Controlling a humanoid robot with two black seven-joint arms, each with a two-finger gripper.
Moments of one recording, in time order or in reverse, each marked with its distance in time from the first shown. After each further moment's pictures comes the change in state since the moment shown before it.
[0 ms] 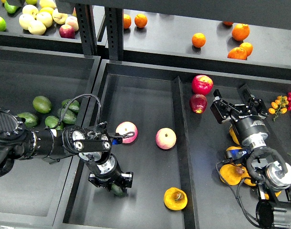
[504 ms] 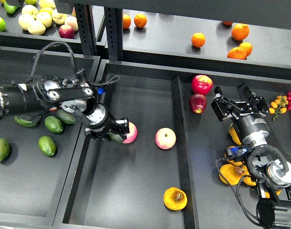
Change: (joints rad) left arm -0.199 0.305 -0.113 -0.024 -0.079 0.000 0.000; right arm 0.007 0.000 0.002 0.011 0.021 0.000 0.000
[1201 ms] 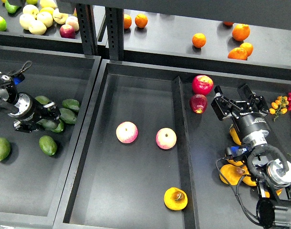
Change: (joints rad) left arm 0.230 0.260 -0.099 0.097 -0.016 0.000 0.000; right arm 0.002 0.000 0.000 -0.002 0.001 0.000 0.000
